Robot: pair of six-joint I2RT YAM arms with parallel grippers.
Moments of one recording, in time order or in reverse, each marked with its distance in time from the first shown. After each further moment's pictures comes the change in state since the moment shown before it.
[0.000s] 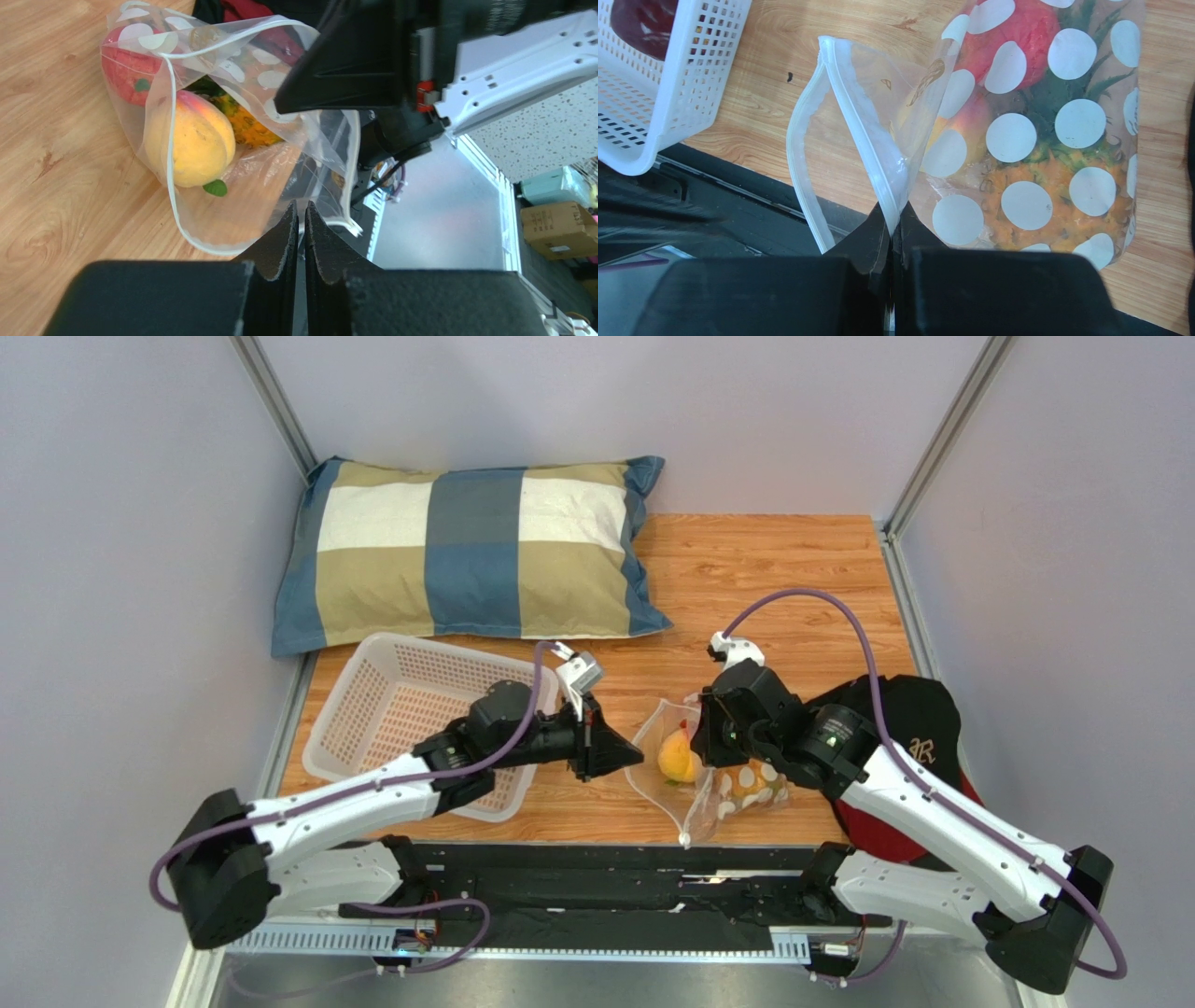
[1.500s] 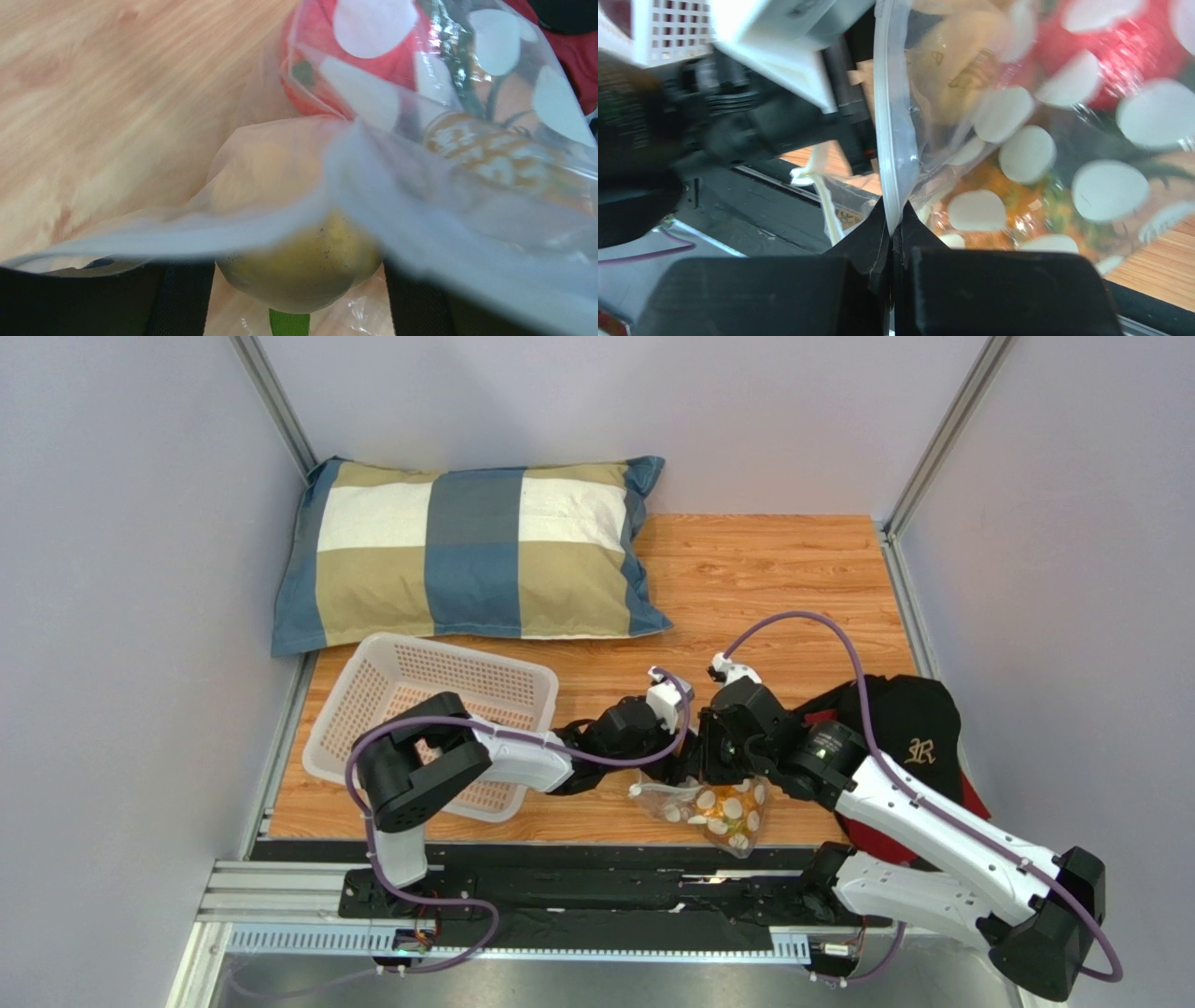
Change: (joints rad) left arm -0.142 0.783 0.239 0.245 -0.365 0.125; right arm -0.011 -0.029 -0.147 0.072 -0.109 0.107
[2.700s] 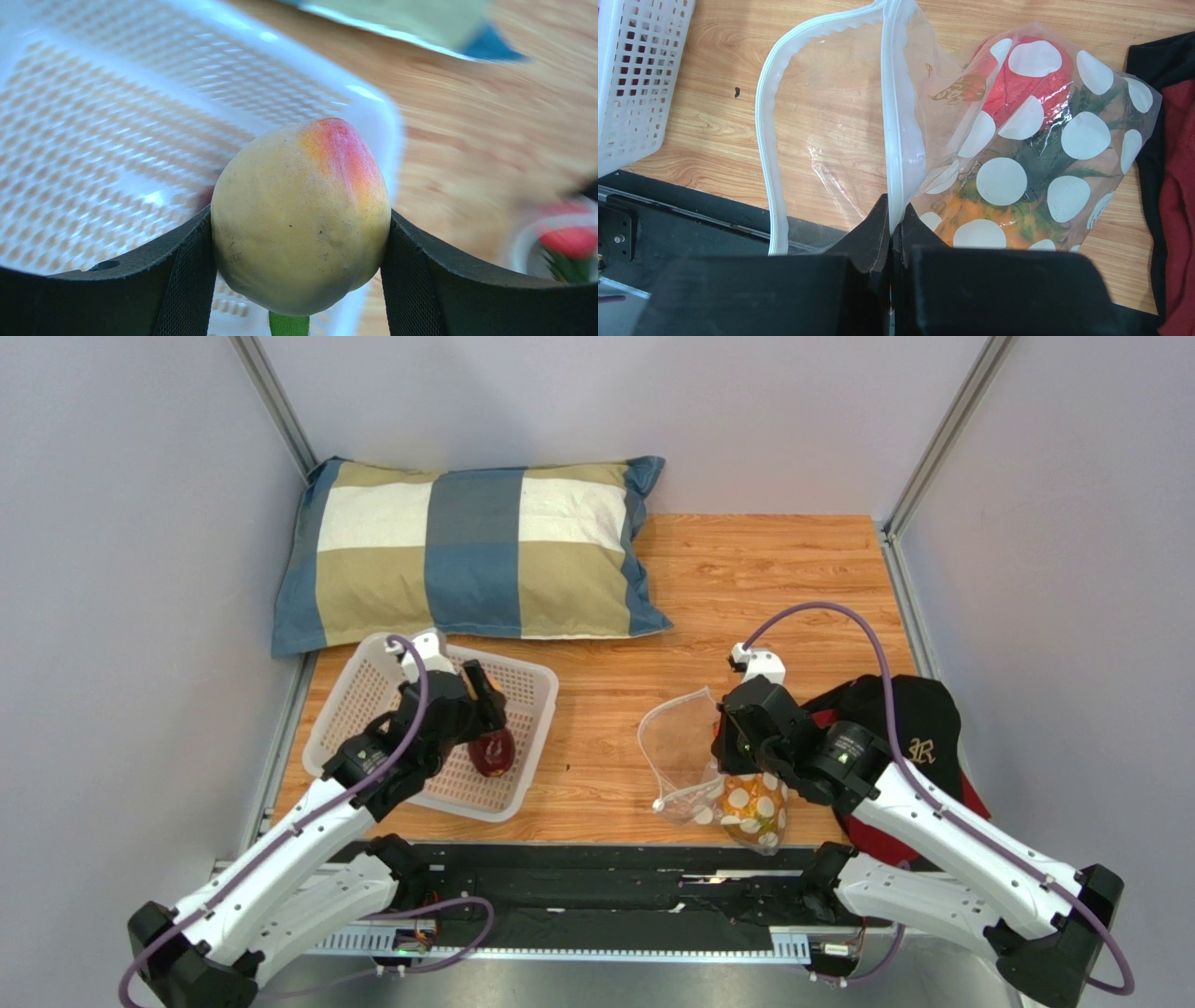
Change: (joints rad) left arm 0.359 -1.064 -0.139 -0.994 -0.460 -0.271; right arm 0.004 -0.059 0.050 -0.080 0.223 -0.089
